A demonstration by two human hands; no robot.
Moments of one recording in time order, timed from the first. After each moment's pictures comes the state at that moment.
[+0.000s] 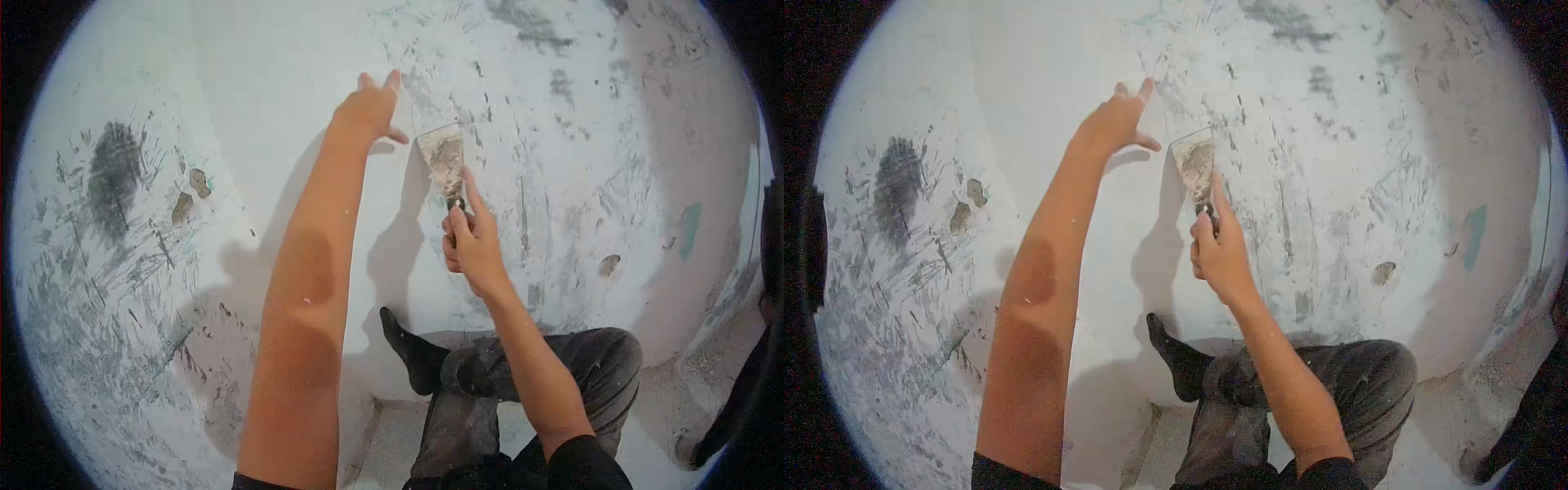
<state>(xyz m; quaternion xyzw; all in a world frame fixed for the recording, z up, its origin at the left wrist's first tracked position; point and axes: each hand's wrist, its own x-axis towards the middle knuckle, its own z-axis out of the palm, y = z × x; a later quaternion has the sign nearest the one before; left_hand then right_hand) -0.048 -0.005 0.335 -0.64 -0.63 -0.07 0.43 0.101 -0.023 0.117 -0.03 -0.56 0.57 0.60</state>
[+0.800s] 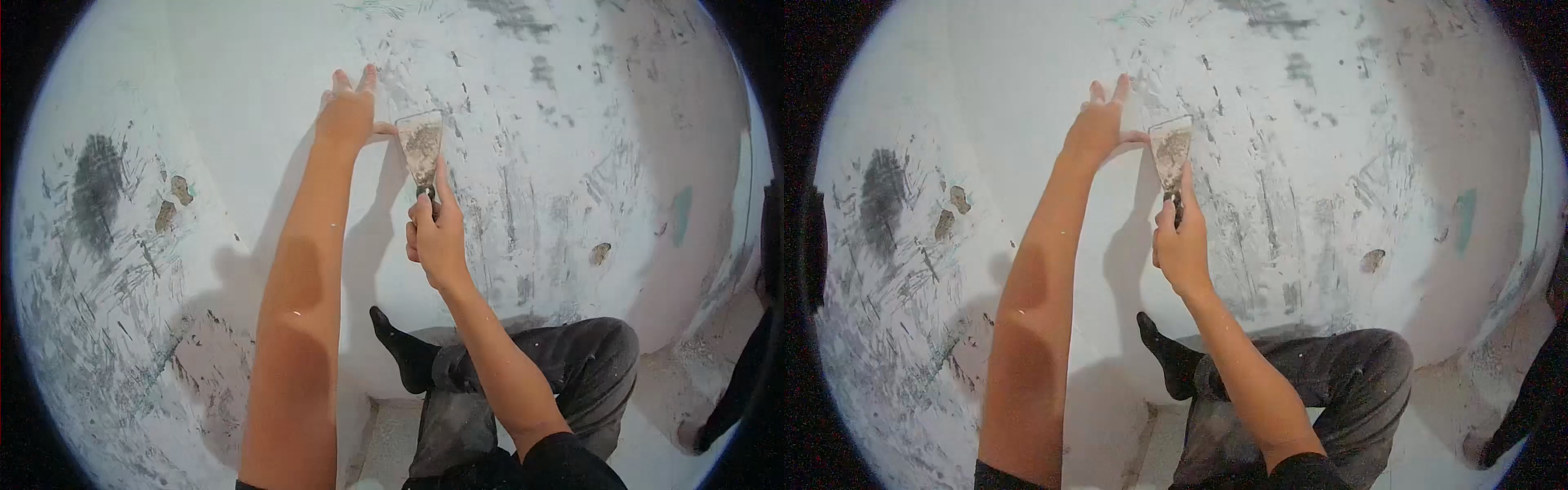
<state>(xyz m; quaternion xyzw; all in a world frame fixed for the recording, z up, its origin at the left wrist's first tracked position) -0.051 0.008 0.306 -0.60 -0.59 -0.15 0.51 0.069 -0.027 0.125 -0.05 -0.50 0.55 0.67</state>
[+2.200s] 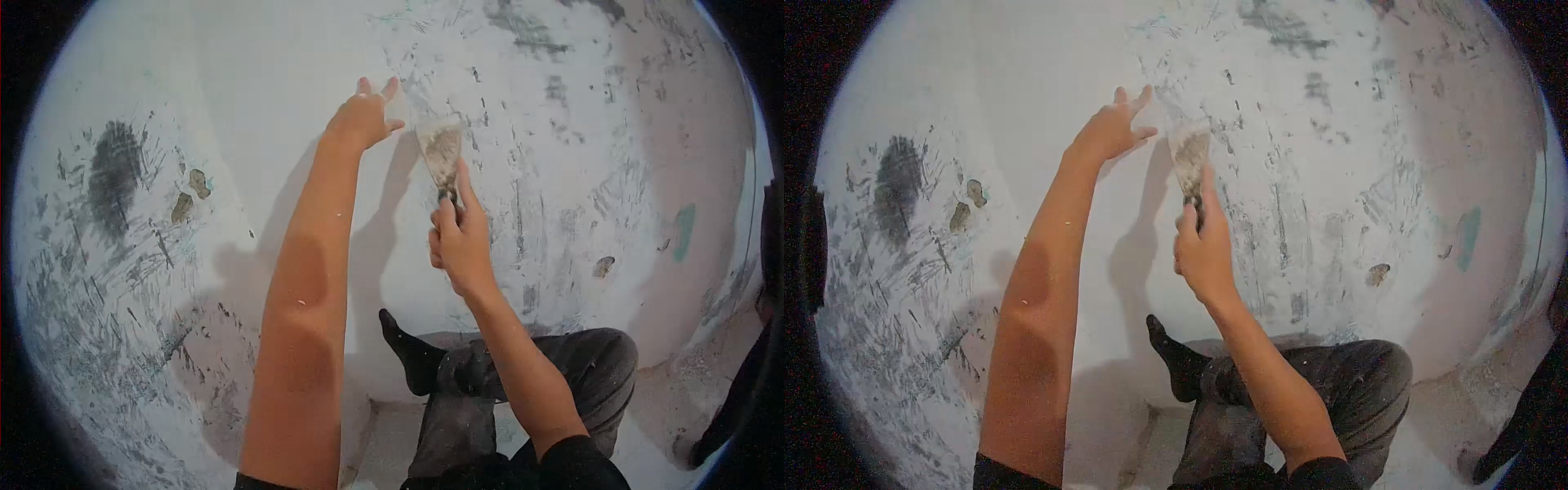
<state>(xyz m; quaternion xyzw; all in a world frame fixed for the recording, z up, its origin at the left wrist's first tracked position) -0.064 -0.001 0.323 -0.64 -0.62 -0.14 0.44 0.095 -0.046 0.136 -0.06 -0.55 0.54 0.64</state>
